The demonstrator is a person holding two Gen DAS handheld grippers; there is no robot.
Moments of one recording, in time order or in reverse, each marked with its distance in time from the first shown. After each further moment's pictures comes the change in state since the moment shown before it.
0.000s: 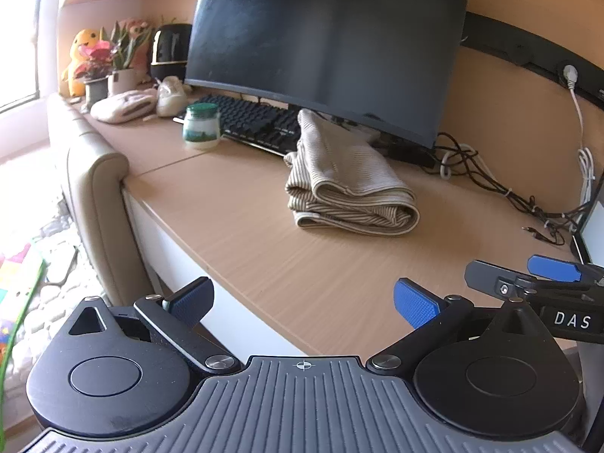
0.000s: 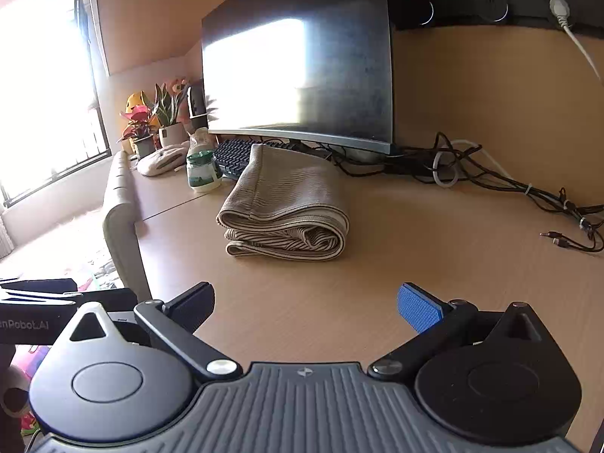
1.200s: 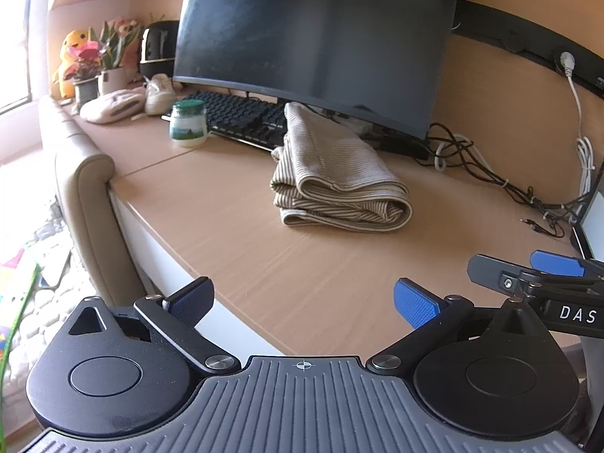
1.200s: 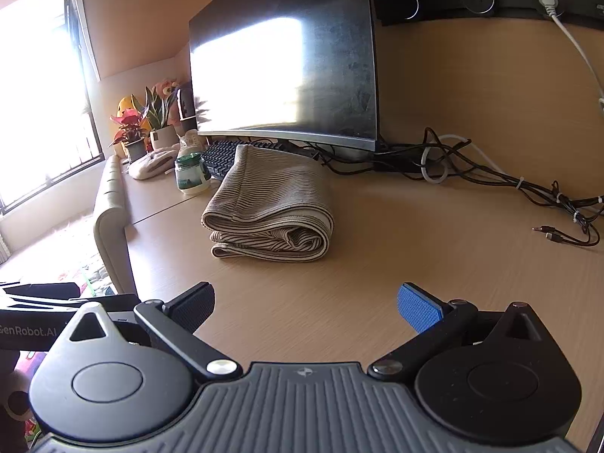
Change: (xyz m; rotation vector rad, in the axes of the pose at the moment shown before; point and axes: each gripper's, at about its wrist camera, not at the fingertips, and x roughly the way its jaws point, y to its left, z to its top) left arm 0.016 -0.013 0.004 0.031 0.023 -0.011; right arm 0.005 -0.016 0.003 0.028 0.005 -0.017
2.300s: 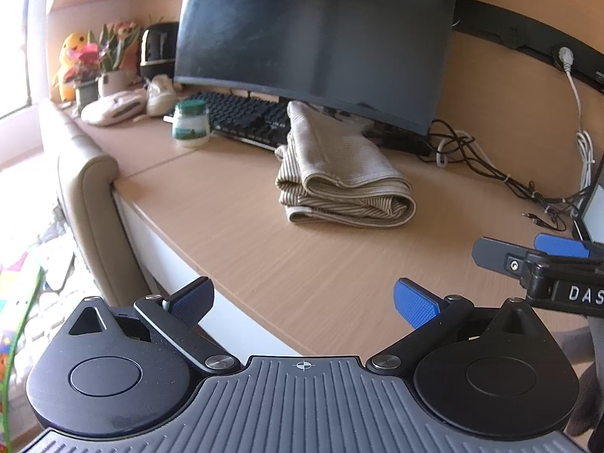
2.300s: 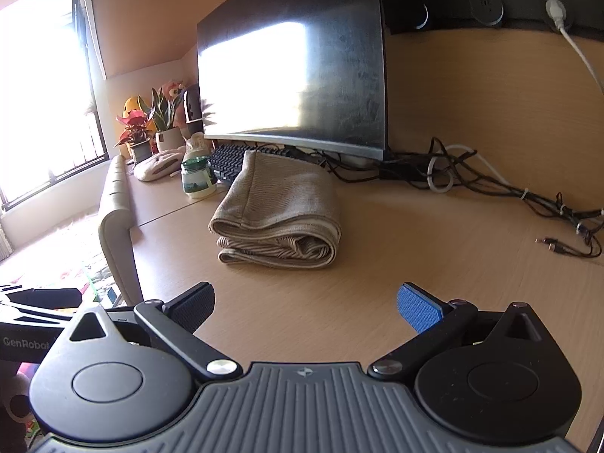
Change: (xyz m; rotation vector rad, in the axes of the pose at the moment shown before) left arm -0.003 0.005 -0.002 0.034 -0.011 0.004; right arm -0.003 0.008 0.006 -0.030 -0.019 -0.001
